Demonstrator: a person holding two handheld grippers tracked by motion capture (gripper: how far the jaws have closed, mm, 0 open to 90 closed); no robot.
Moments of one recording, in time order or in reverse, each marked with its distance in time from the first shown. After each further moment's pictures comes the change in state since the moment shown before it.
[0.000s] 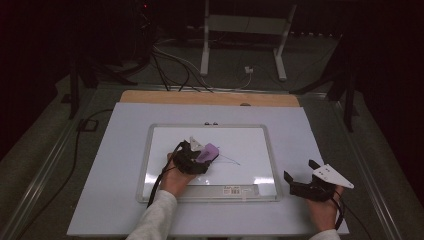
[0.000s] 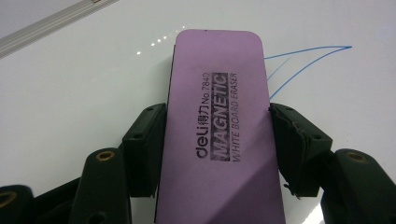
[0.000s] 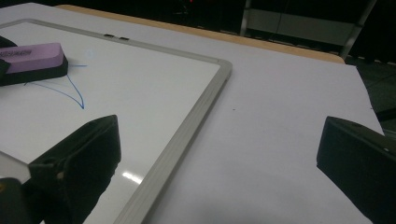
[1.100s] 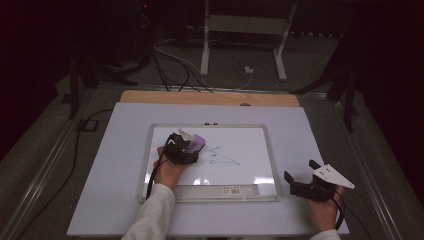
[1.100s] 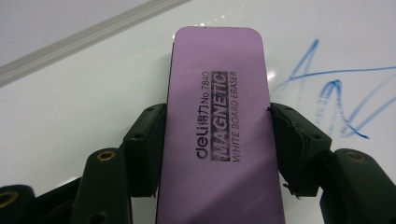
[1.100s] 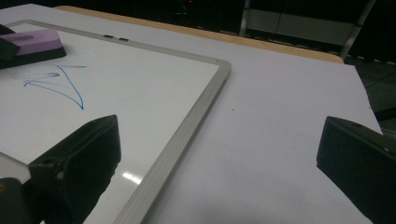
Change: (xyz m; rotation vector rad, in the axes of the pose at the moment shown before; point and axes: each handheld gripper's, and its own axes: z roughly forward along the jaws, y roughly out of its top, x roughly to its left) left arm 0.036 0.005 -0.001 0.045 0.165 -0.107; right arm -0.001 0.000 -0.001 -0.002 -0.001 0.005
